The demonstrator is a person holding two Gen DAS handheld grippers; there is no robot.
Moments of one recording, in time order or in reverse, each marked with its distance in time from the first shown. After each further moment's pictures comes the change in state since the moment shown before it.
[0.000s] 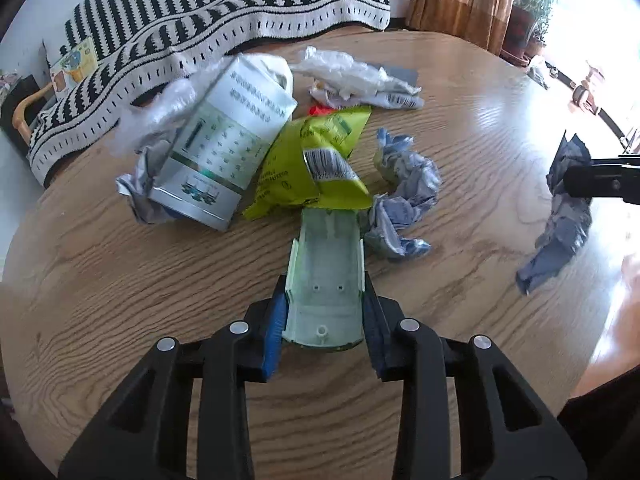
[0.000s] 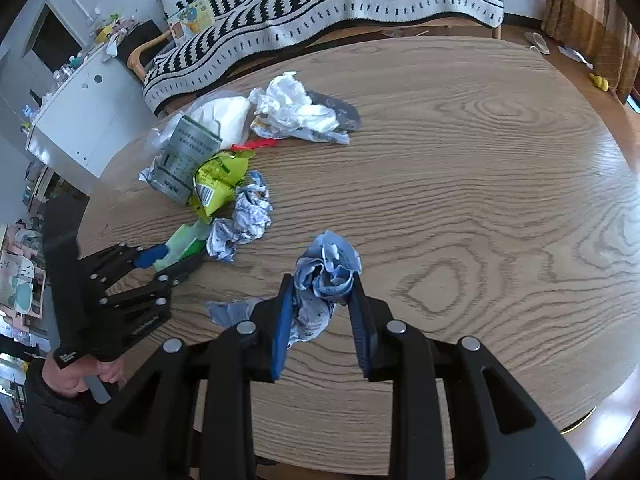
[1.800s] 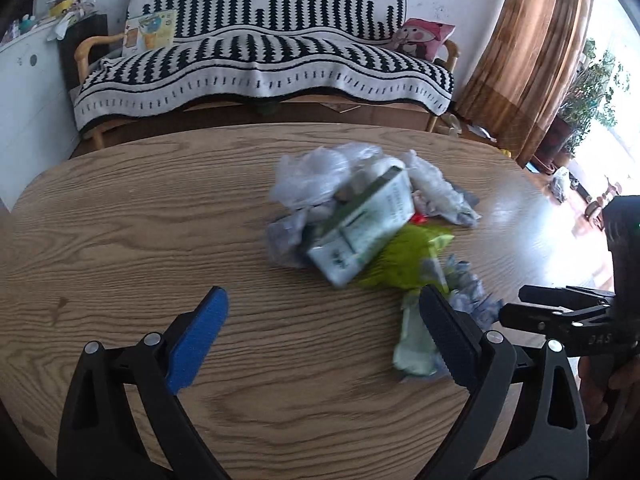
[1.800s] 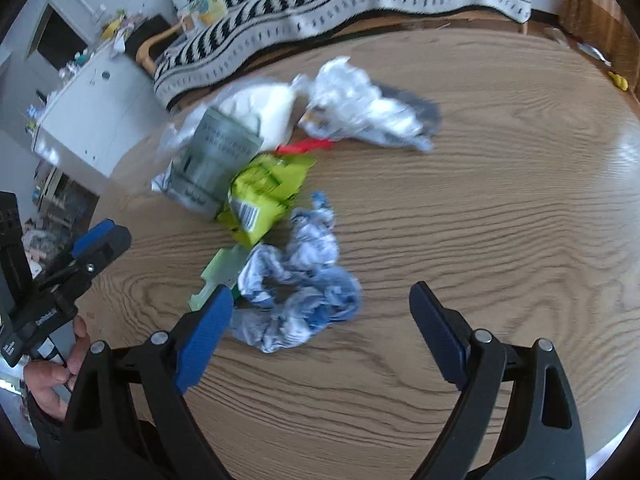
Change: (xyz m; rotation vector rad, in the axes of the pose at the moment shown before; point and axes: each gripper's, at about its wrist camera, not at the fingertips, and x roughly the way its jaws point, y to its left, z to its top) left arm -0.055 0.104 0.005 -0.320 -0.177 -0.013; right arm 0.063 0.059 0.023 -0.007 0.044 0.063
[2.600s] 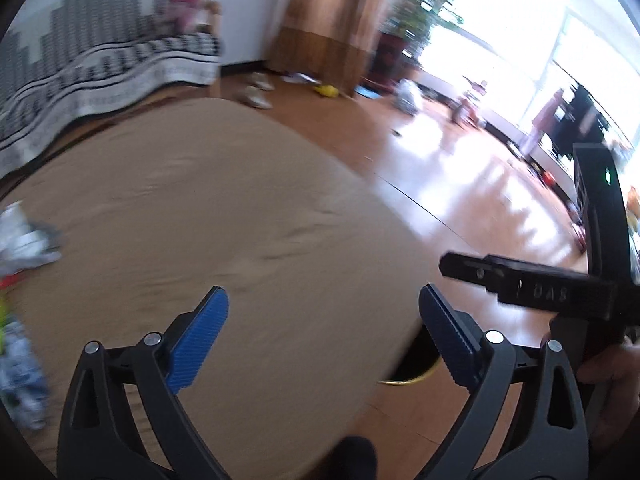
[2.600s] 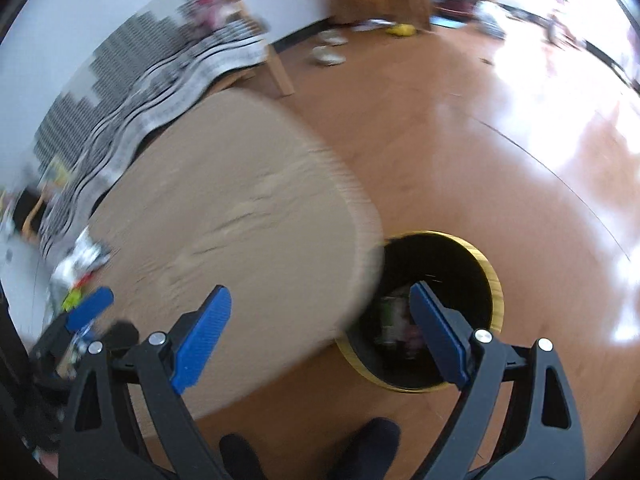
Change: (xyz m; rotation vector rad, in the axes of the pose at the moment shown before) left arm 0.037 -0.388 -0.046 0.380 0.078 -0.417; right arm -0.203 -0.287 -0.138 0.500 -0.294 -0.318
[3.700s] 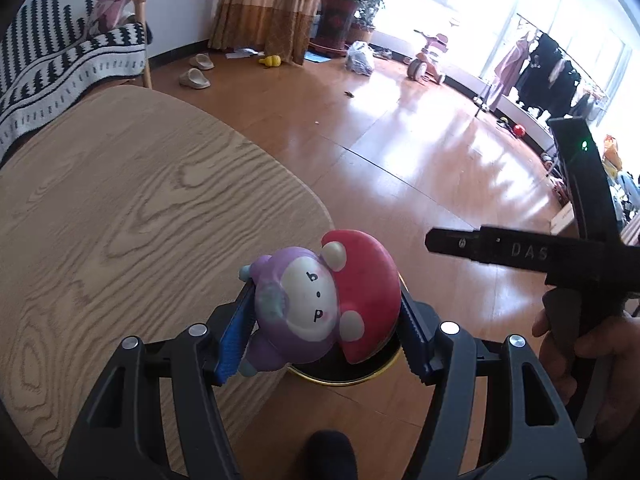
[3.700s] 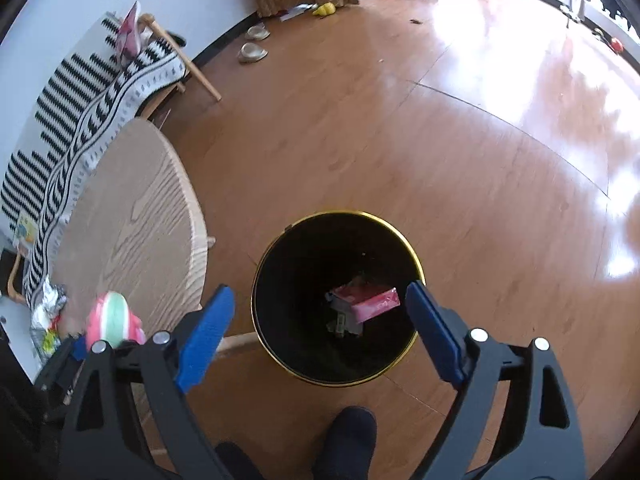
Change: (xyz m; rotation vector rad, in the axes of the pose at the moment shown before) left arm 0.087 -0.120 -0.009 0.161 0.131 -0.137; right arm -0.006 -0.145 -0.010 0.263 0.023 -0.113
